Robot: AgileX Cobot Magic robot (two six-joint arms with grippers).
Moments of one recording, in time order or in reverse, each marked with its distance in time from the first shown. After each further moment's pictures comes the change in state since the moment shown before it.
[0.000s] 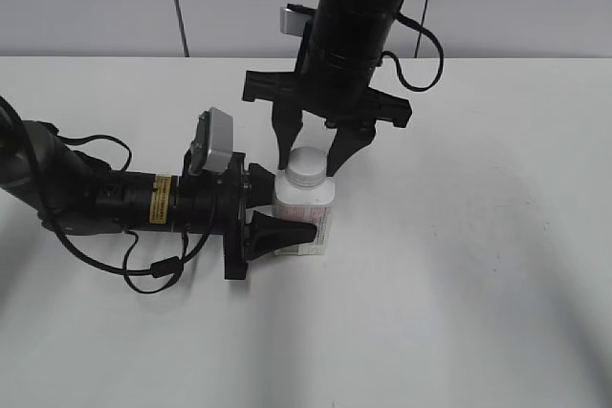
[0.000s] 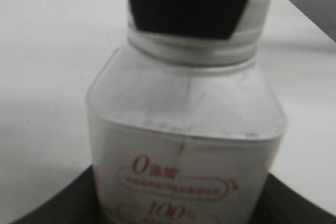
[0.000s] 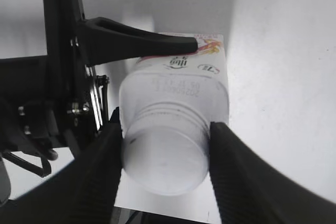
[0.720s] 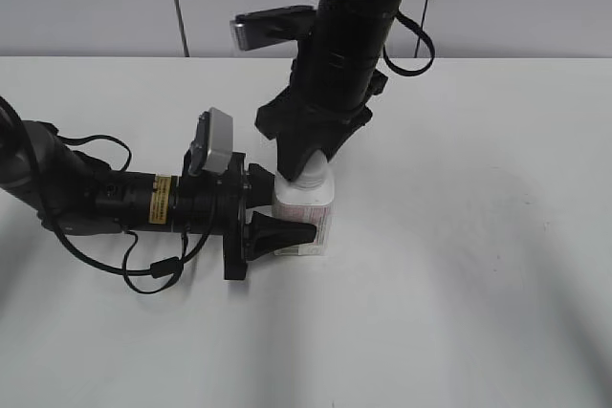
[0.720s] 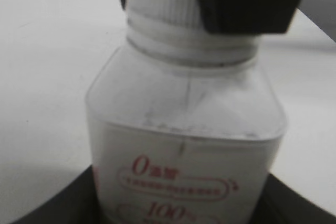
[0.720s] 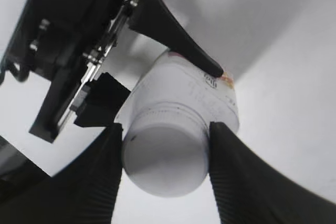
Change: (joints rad) left arm 0.000 0.000 0.000 0.002 0.000 0.002; right arm -0.001 0.000 0.000 0.022 -0.001 -0.697
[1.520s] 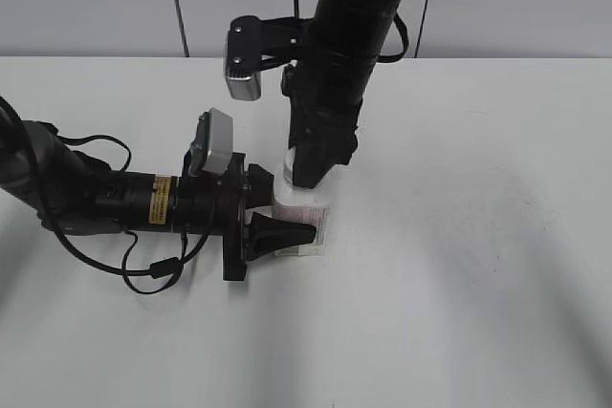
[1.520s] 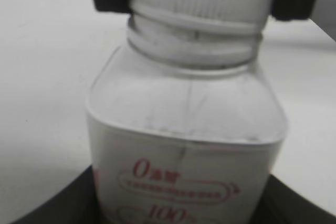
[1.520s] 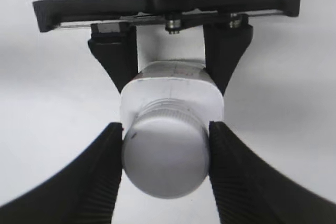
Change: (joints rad) left arm 0.000 0.000 0.000 0.004 0.001 0.002; right arm 0.000 0.000 0.000 0.005 0.000 -0.931
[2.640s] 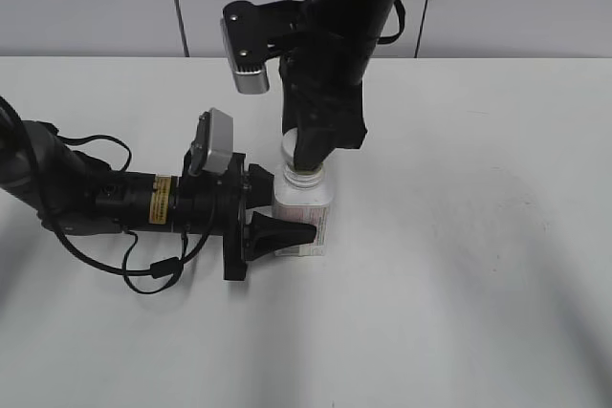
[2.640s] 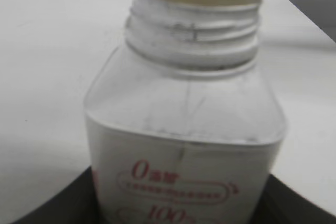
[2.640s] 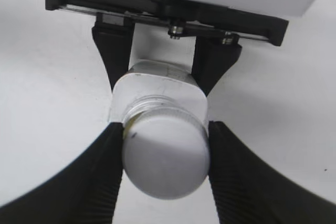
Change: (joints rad) left arm 0.000 0.000 0.000 -0.001 0.000 -0.003; right arm 0.001 -0.014 -0.036 -0.010 0.007 -0.189
